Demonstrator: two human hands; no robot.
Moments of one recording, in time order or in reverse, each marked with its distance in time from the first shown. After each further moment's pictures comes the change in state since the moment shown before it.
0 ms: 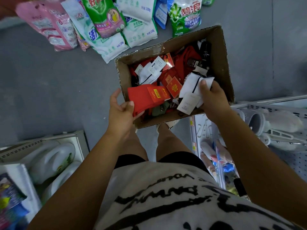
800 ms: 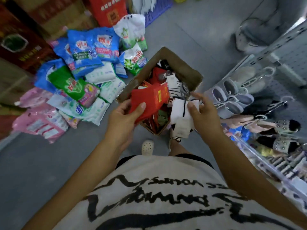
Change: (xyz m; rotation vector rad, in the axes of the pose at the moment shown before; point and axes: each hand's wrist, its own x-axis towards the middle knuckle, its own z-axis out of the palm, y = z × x) left_hand -0.050 0.112 -0.065 0.133 -0.669 0.180; right_hand -0.213 0.006 0.105 0.148 0.621 -0.263
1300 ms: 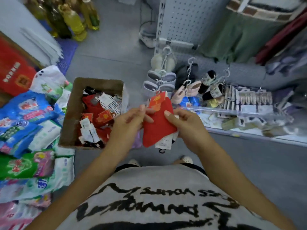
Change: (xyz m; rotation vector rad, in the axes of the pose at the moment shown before) left_hand -0.094 -0.040 0.126 0.558 -0.771 0.125; right_hand -0.159 0.046 -0.099 0.654 0.283 0.228
